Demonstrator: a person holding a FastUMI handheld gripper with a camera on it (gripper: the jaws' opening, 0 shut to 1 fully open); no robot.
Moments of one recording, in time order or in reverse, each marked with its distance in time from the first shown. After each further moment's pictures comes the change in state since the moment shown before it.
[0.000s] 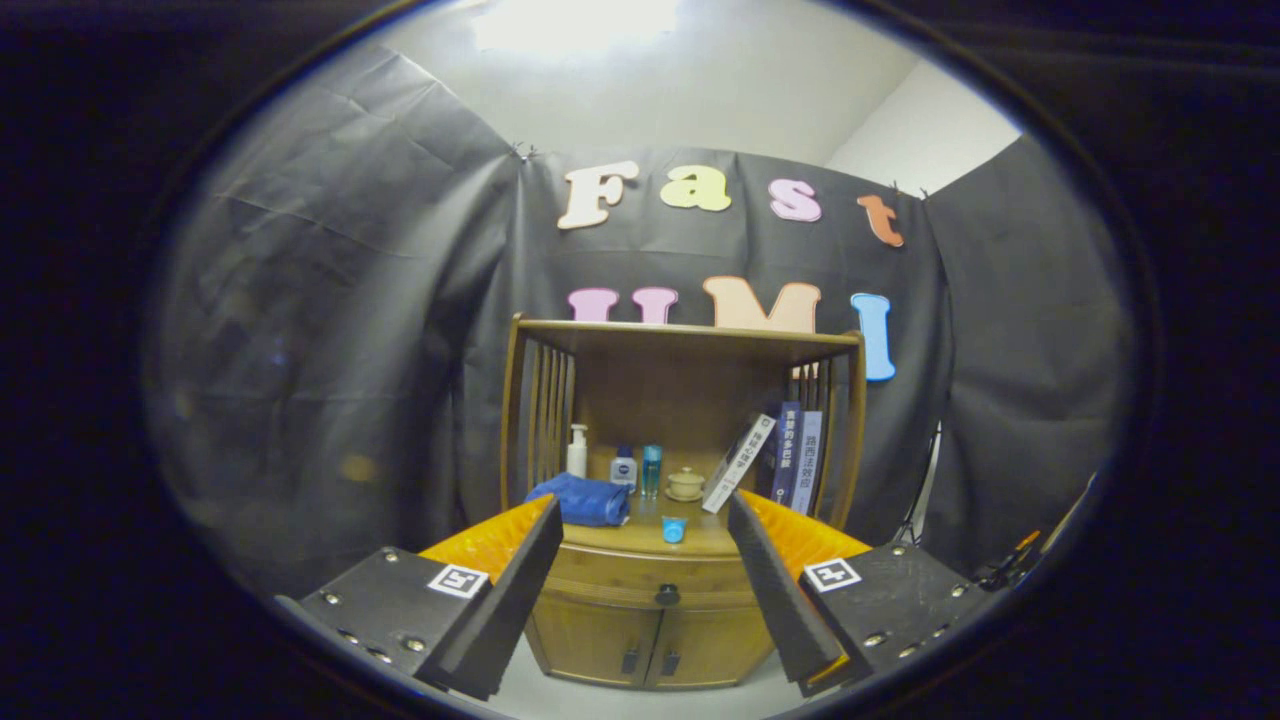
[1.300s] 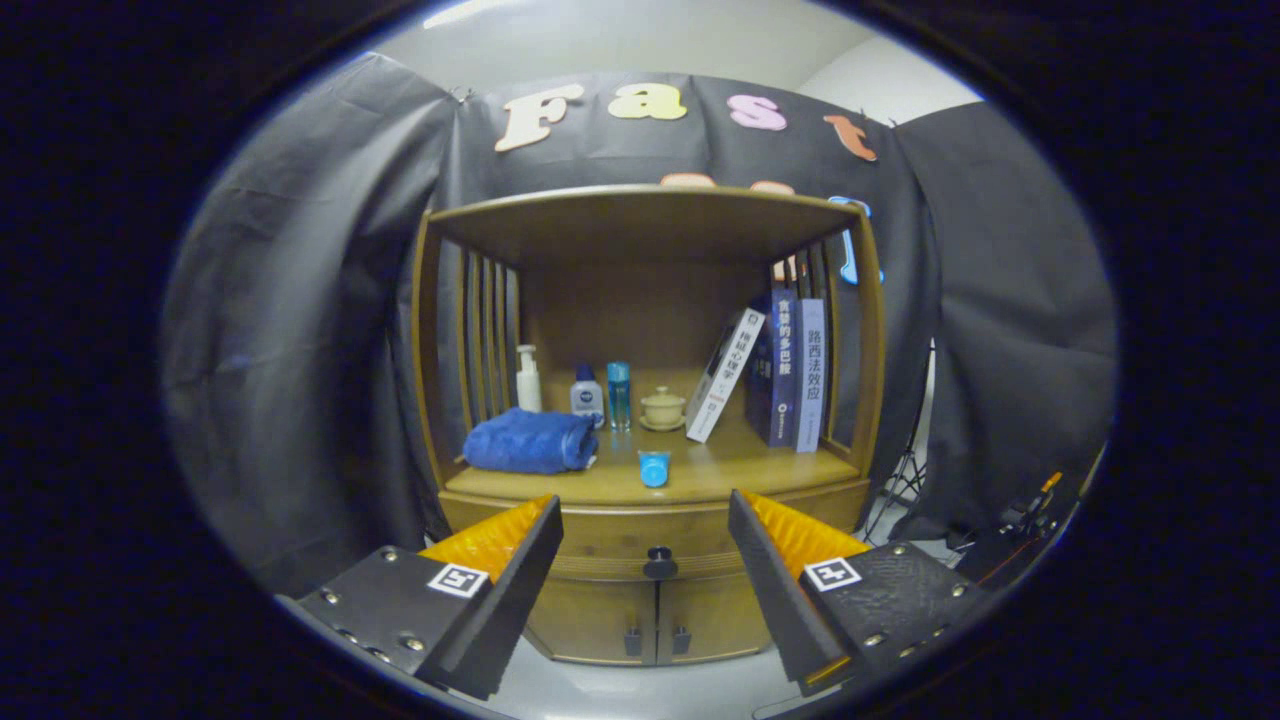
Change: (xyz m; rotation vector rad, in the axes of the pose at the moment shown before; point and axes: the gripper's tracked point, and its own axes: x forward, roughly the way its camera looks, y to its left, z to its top) arm 0.090 -0.027 -0.093 0.092 0.185 -0.097
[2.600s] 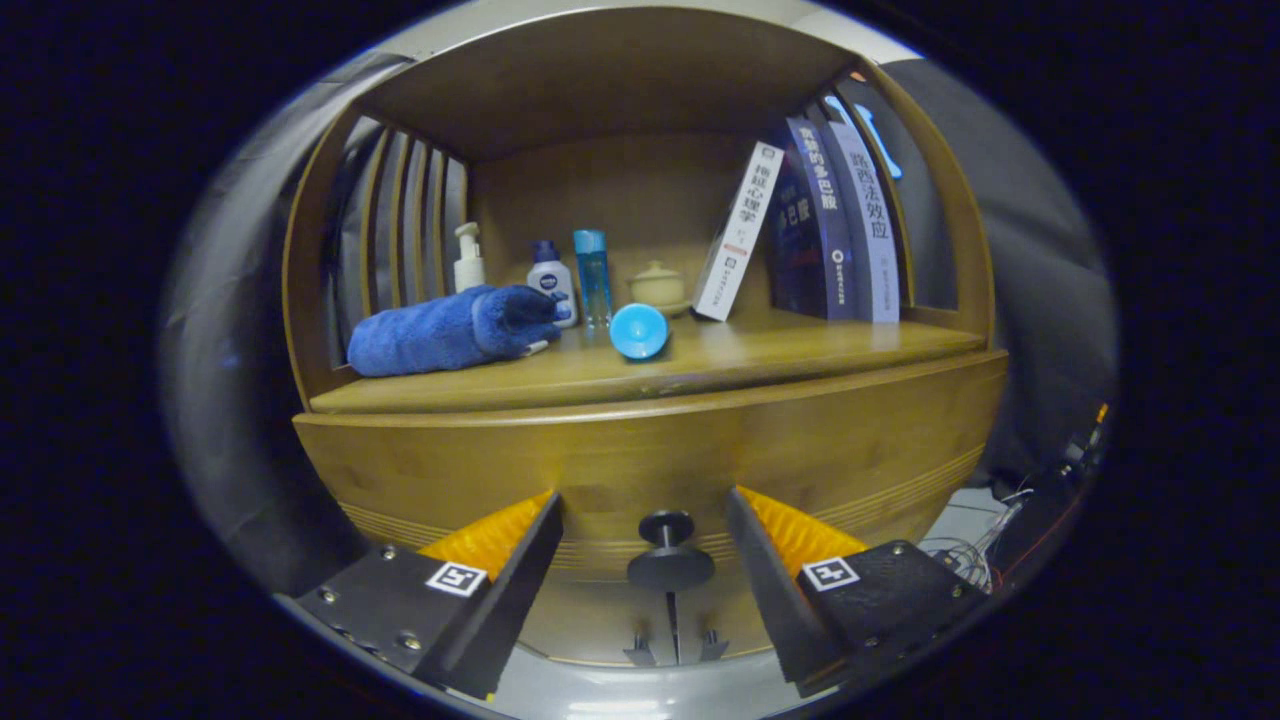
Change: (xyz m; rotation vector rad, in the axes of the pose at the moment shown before) arm 0.183 -0.016 -0.184 0.057 0.186 -0.022
